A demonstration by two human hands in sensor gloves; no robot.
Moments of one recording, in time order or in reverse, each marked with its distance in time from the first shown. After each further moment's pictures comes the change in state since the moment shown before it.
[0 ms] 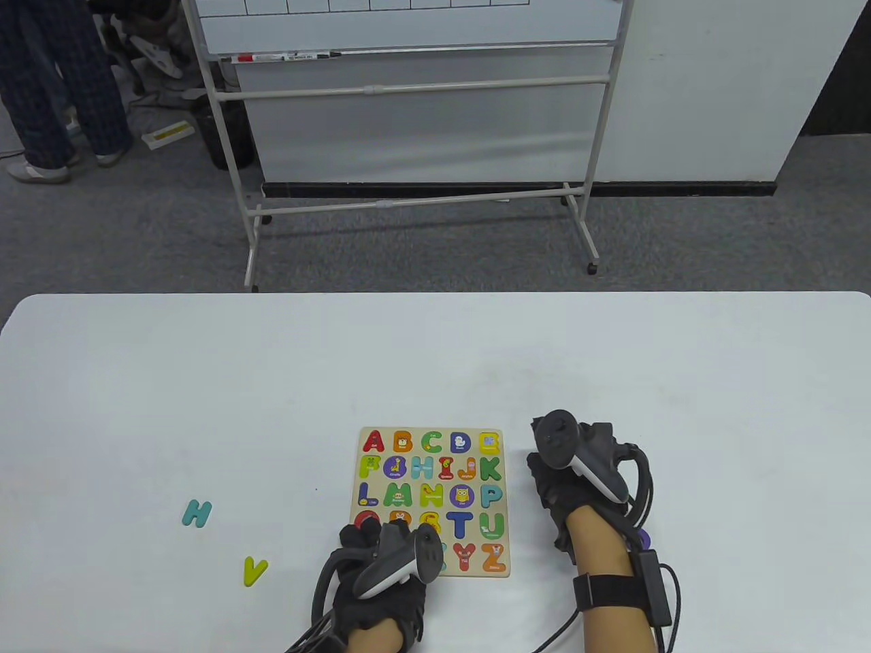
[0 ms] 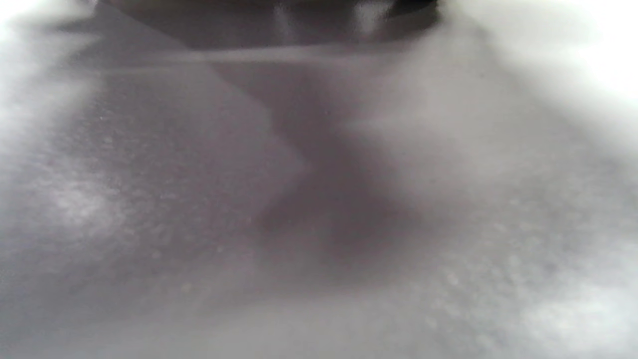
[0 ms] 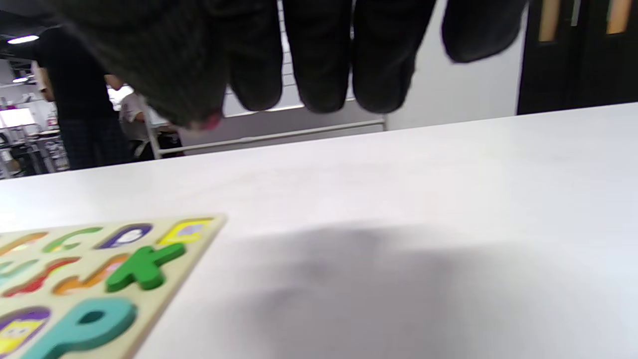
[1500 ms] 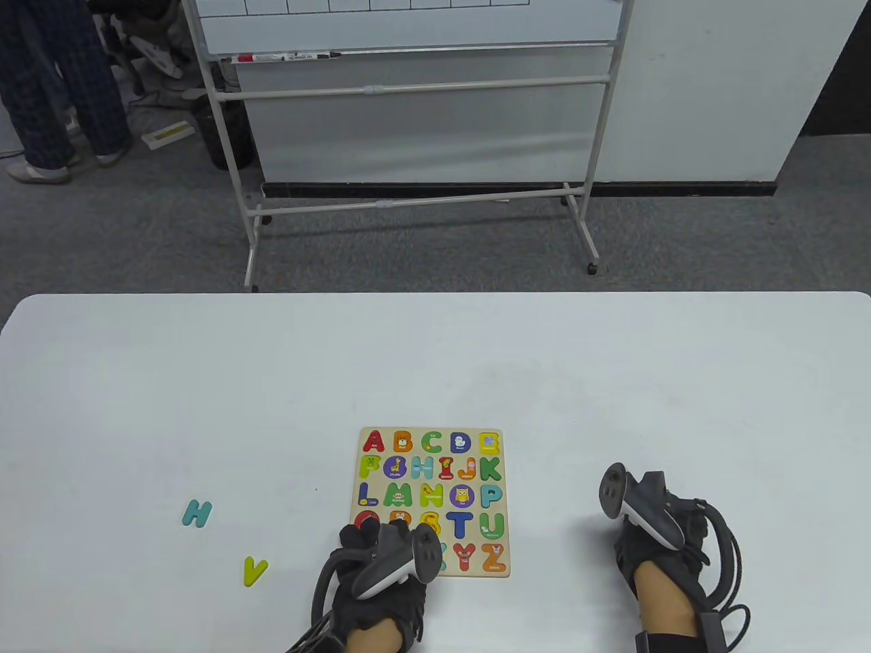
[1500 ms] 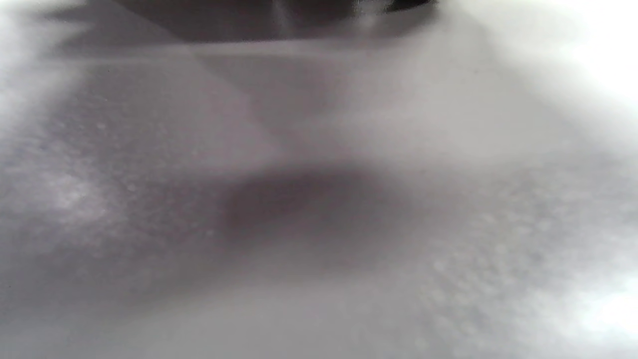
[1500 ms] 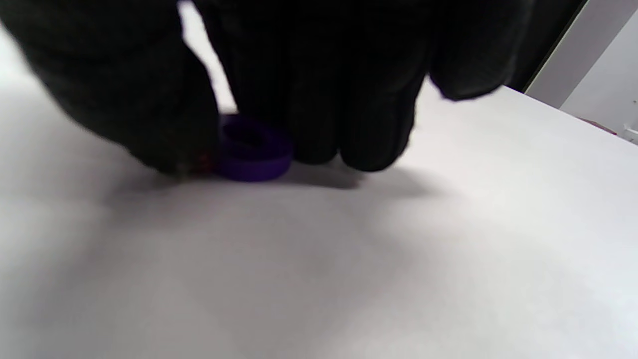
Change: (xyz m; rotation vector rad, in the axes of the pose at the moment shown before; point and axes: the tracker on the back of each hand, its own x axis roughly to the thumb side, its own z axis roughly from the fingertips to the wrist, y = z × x) left_hand -0.001 -0.001 0.001 -0.007 -0.003 0.022; right_hand -0.083 0.037 0.043 0.236 0.231 0.361
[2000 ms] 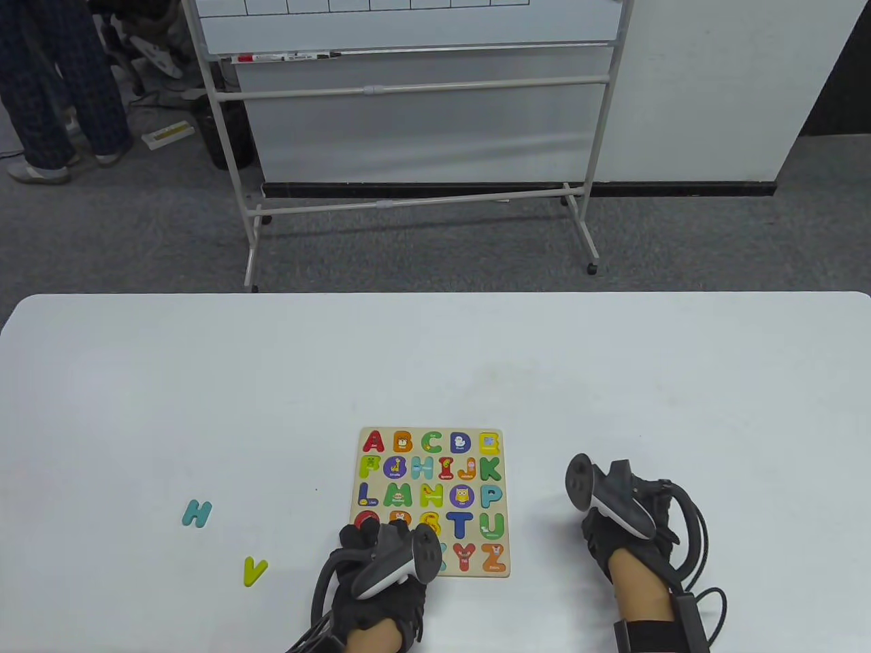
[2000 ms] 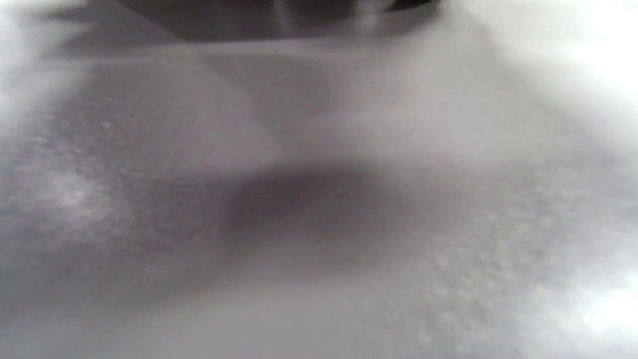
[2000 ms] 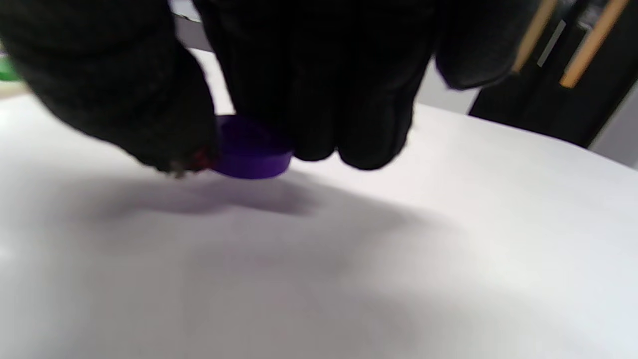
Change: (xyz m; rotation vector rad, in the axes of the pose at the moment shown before) left_hand 0.000 0.000 0.000 -0.003 0.001 -0.004; right_hand 0.052 -0.031 0.003 -0.162 -0.183 0.023
